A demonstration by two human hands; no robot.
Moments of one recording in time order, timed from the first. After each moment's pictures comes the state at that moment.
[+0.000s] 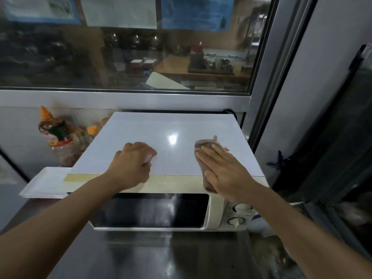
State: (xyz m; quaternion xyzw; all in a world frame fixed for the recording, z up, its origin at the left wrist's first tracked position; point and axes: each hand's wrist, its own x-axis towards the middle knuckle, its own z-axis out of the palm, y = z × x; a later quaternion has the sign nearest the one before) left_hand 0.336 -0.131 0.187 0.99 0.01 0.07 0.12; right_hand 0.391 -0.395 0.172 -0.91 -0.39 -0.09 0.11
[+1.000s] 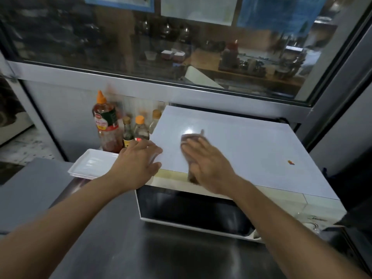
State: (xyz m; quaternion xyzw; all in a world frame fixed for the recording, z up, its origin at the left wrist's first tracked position) left_hand 0.278 -0.011 0.185 0.98 0.06 0.09 0.14; right_hand 0.379 -0.208 0.169 -0.88 -0.47 -0.09 0.07
